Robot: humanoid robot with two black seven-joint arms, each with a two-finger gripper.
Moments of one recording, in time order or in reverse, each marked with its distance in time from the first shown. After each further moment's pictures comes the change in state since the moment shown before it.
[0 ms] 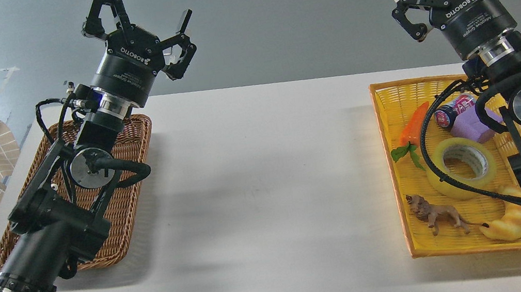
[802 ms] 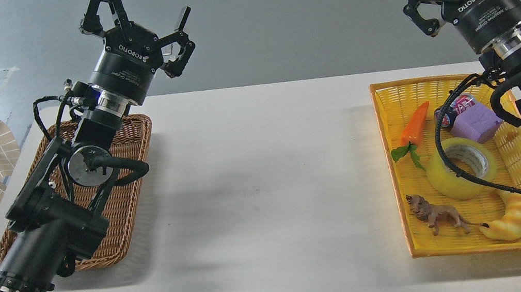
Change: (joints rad) left arm -0.005 0.009 -0.001 0.000 0.000 0.000 0.002; right arm 0.008 -0.077 -0.029 0.005 -0.048 0.000 -0.004
